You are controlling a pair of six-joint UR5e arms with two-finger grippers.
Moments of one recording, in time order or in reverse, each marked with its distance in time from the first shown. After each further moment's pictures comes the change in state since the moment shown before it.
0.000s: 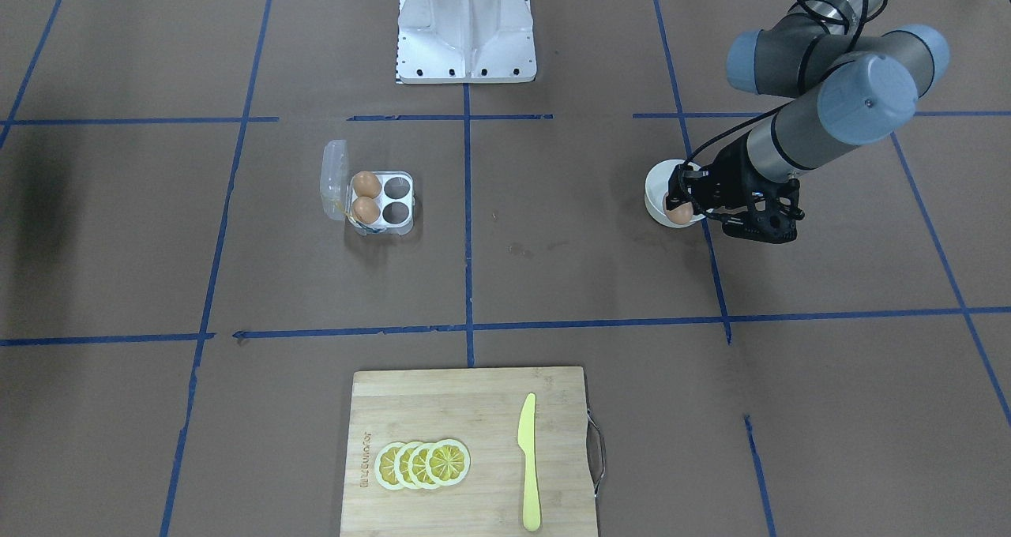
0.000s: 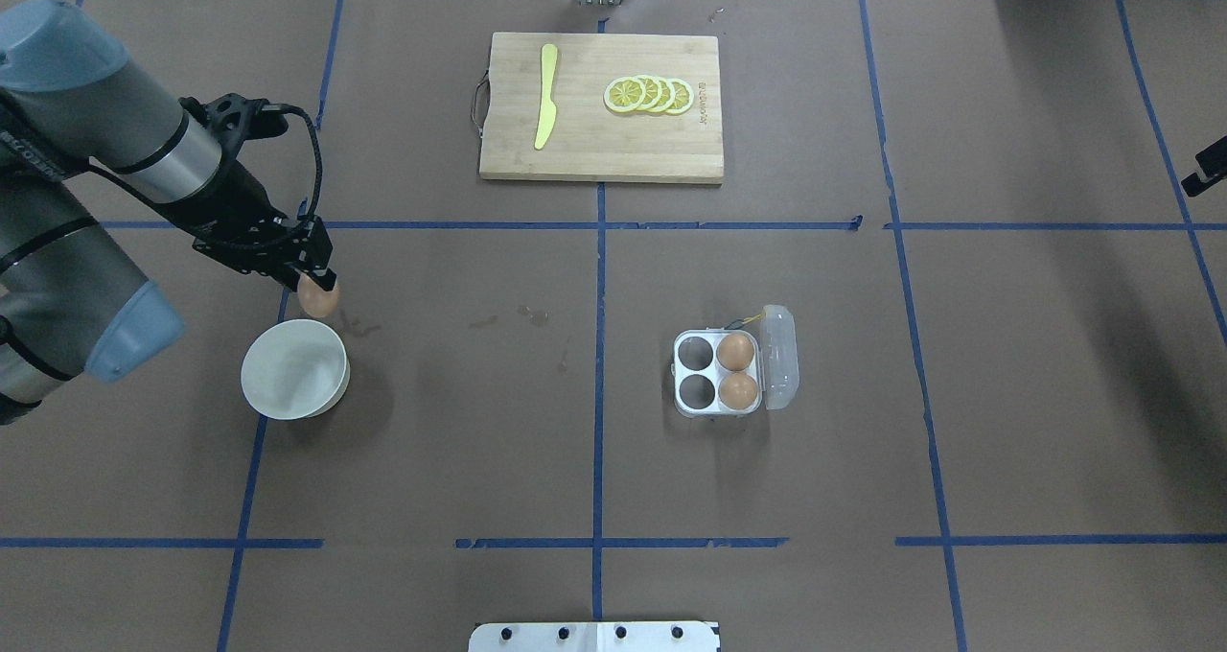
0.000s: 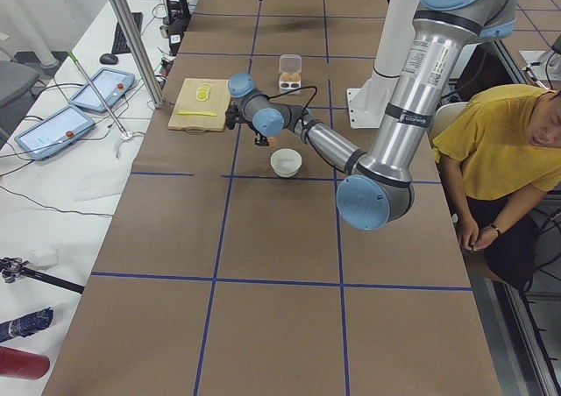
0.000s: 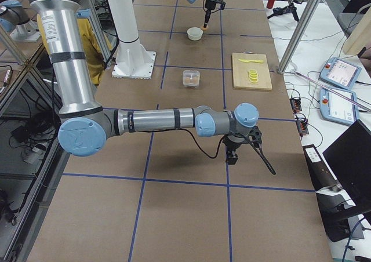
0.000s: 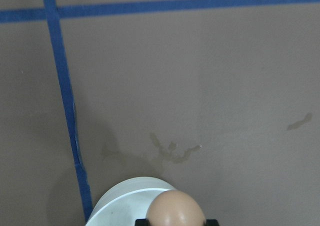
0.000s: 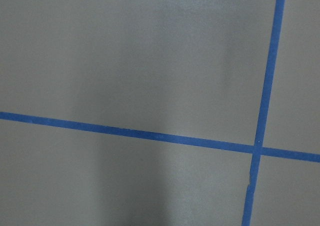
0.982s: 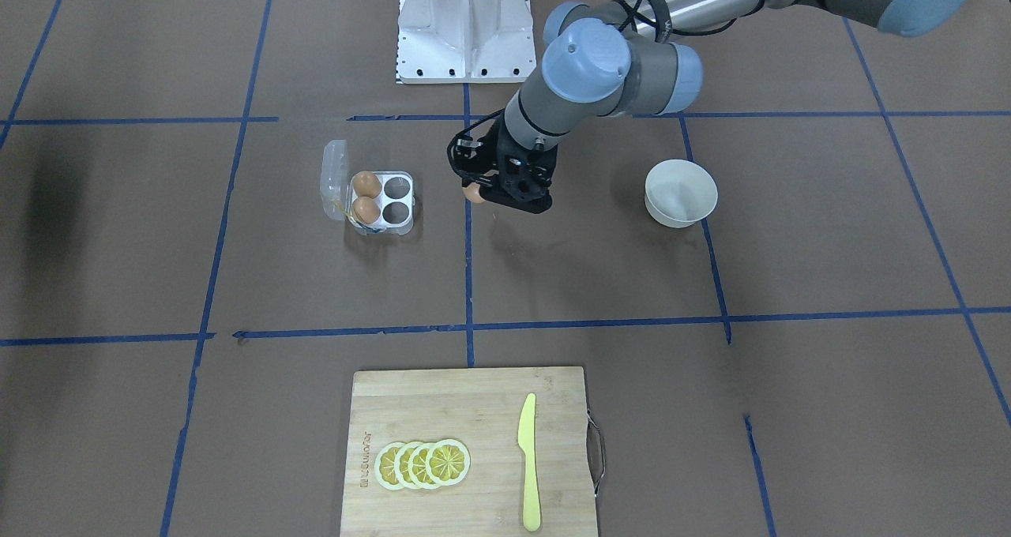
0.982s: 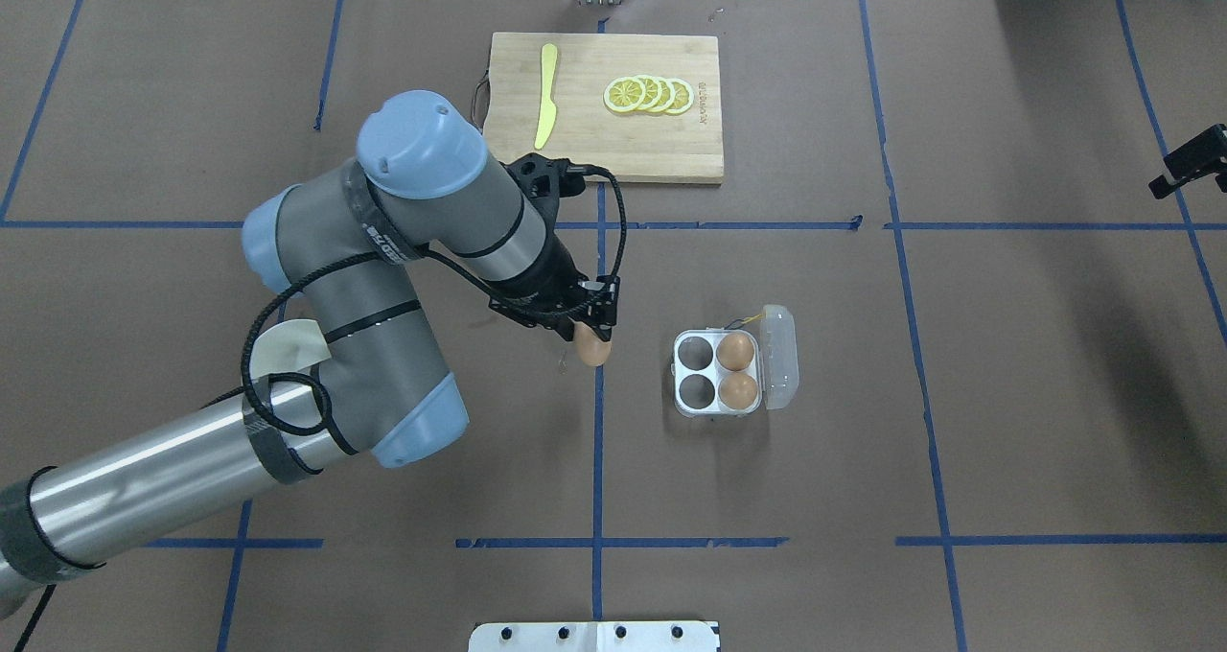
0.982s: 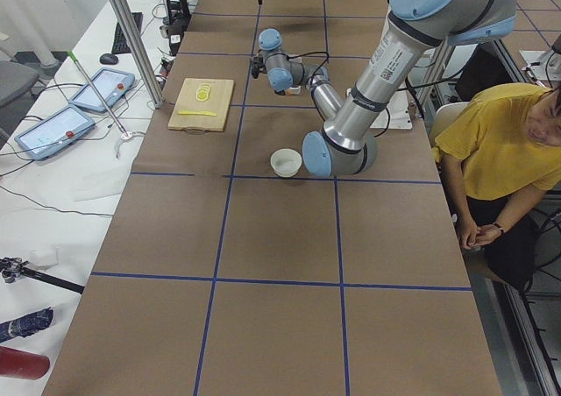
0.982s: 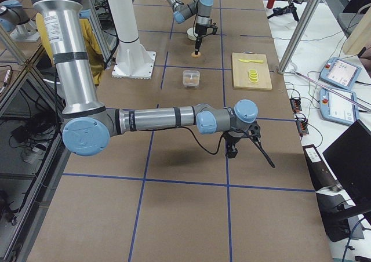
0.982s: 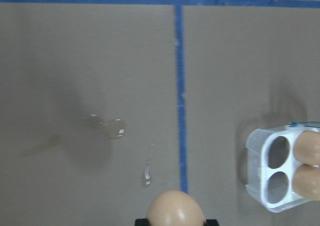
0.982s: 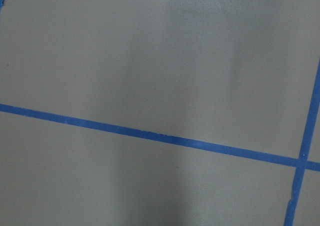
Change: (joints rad) left arm 0.312 -0.380 0.195 -0.167 0.239 -0.276; right arm -0.038 0.003 0.005 0.057 0.035 0.053
